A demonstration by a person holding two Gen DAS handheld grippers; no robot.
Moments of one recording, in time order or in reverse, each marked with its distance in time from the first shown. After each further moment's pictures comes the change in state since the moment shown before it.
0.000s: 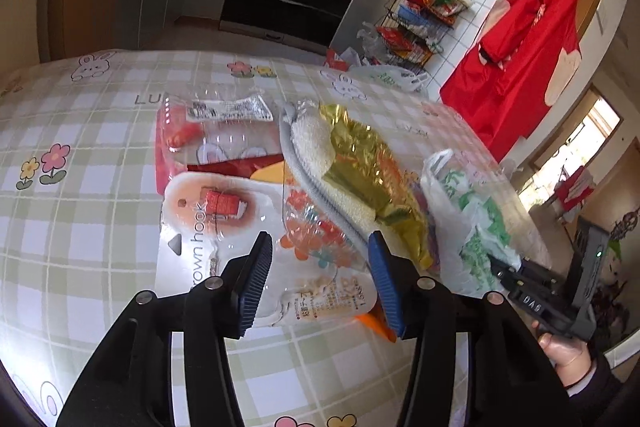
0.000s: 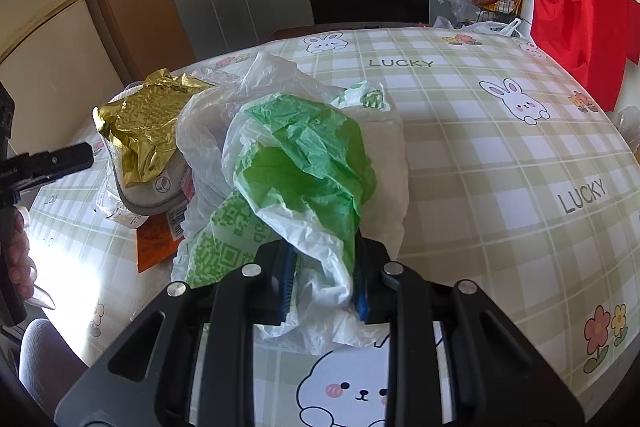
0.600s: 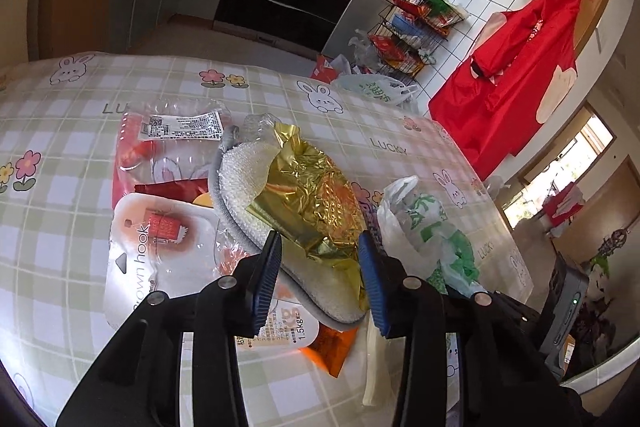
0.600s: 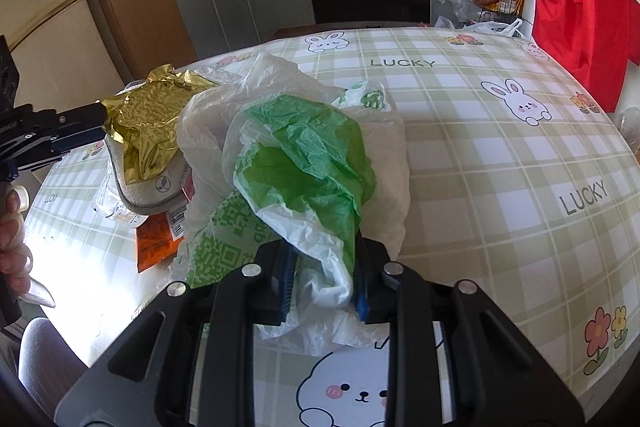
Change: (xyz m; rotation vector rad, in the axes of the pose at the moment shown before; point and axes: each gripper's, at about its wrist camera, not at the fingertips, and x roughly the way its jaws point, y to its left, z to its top) left arm 0.019 -0.038 0.014 -0.048 0.008 -0.031; right arm 0.001 0.000 -0.001 -0.007 0.002 0.003
